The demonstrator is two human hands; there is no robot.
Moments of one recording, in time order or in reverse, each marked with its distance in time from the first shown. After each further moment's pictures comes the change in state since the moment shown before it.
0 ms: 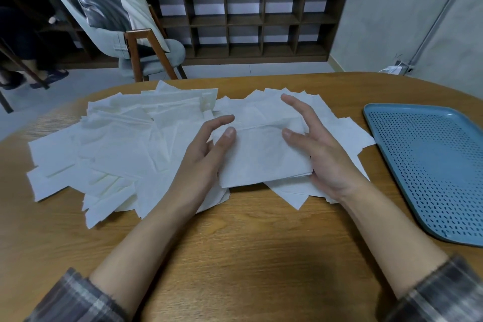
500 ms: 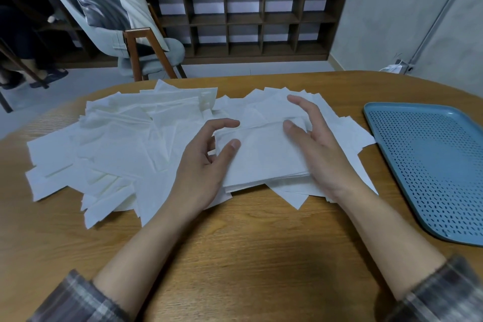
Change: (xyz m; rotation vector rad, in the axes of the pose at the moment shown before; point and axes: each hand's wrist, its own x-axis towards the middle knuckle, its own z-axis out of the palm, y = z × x) left_hand 0.002 -0.012 0.002 0.168 0.068 0.158; right_hand 0.000 0.004 0.004 -0.236 0.154 -0.062
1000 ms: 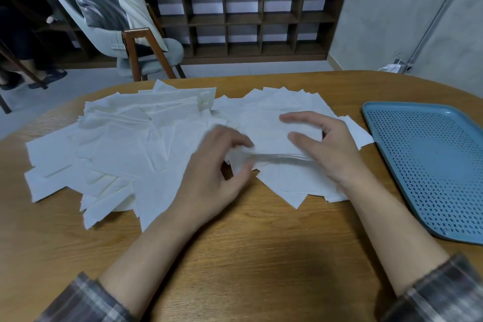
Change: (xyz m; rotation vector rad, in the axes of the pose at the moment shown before) left_hand -0.004 -0.009 0.005 0.429 -0.043 0.411; right_hand 0.010 0.007 -0.024 -0.231 0.064 -0.115
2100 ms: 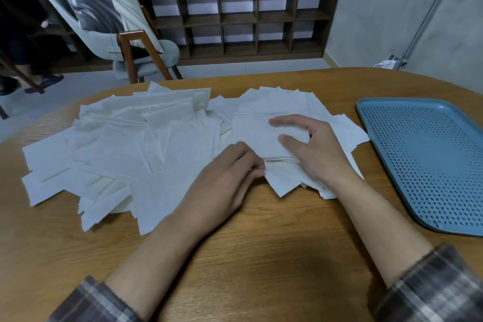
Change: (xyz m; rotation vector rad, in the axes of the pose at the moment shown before) left_hand -0.004 0.004 0.012 0.128 -0.194 0.198; right_hand 0.001 0.011 0.010 -0.029 0.007 0.050
